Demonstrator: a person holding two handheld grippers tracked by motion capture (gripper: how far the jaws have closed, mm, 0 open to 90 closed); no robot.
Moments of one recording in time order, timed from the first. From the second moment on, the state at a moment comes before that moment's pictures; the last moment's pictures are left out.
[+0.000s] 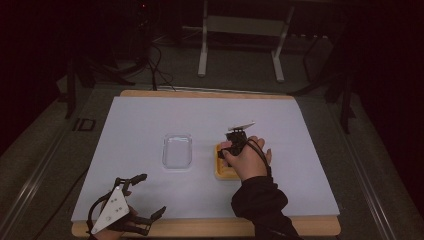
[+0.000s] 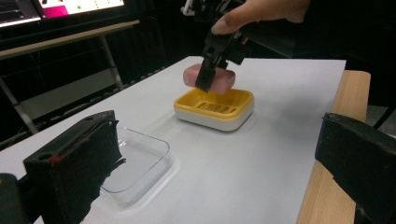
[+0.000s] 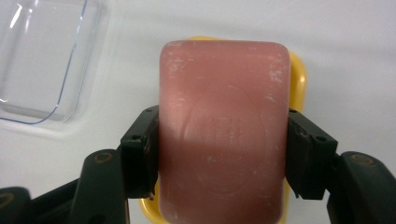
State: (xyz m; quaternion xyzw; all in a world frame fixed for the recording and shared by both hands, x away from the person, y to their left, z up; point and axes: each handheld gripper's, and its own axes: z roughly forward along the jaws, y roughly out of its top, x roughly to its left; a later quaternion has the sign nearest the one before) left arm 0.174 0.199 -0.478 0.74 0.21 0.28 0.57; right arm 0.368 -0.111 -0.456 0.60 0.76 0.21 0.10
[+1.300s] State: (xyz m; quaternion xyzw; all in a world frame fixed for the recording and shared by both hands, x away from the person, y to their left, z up) left arm 0.174 0.199 -0.478 0.75 0.21 0.27 0.57; right arm 0.378 -0.115 -0.463 0.56 0.80 0.19 0.06
